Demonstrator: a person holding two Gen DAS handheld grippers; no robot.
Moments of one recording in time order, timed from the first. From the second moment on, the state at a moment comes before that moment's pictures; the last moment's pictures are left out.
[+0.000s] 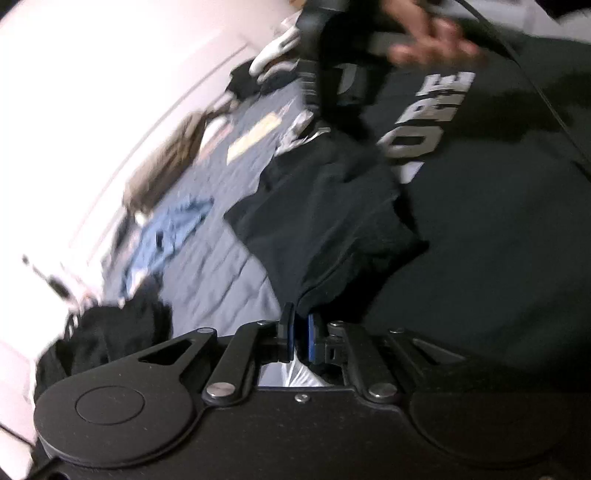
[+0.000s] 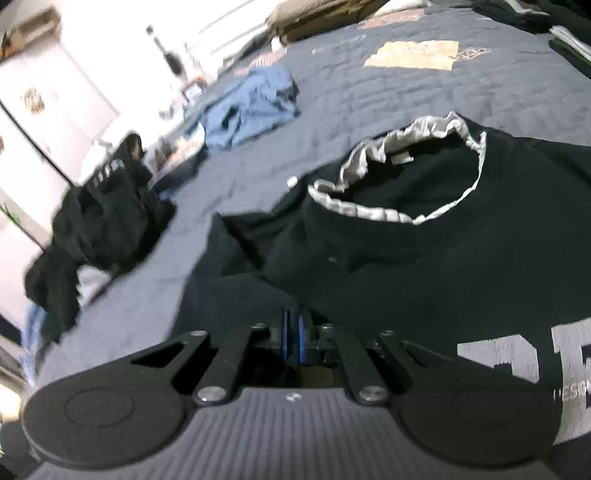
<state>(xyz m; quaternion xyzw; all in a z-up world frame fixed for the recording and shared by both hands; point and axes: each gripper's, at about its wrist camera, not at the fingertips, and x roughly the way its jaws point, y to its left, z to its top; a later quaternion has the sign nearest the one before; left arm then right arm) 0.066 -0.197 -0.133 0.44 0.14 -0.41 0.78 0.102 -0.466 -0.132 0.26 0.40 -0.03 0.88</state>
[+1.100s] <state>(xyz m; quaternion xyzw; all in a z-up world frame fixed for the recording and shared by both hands) 0.072 -0.198 -0.134 0.34 0.19 -0.46 0.80 0.224 -0.421 -0.120 0.19 0.41 0.03 0.89</state>
